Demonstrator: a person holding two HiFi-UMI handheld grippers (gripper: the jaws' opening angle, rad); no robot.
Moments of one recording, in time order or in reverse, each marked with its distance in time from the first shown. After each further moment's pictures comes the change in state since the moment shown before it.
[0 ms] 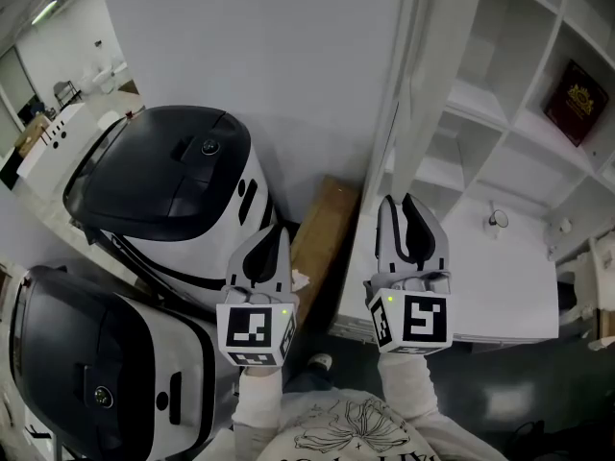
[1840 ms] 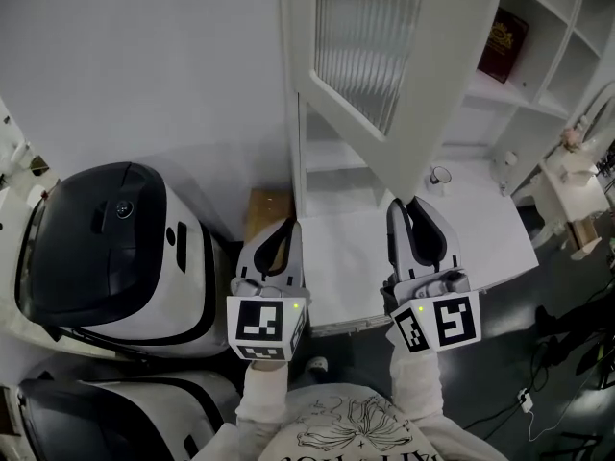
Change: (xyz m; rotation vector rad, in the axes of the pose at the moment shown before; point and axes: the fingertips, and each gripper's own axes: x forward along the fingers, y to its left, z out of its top) left arm 0.105 -0.113 -0.006 -0.013 -0.012 -0.434; right arm -0.039 -0.106 -0.011 0.005 -0.020 -0.207
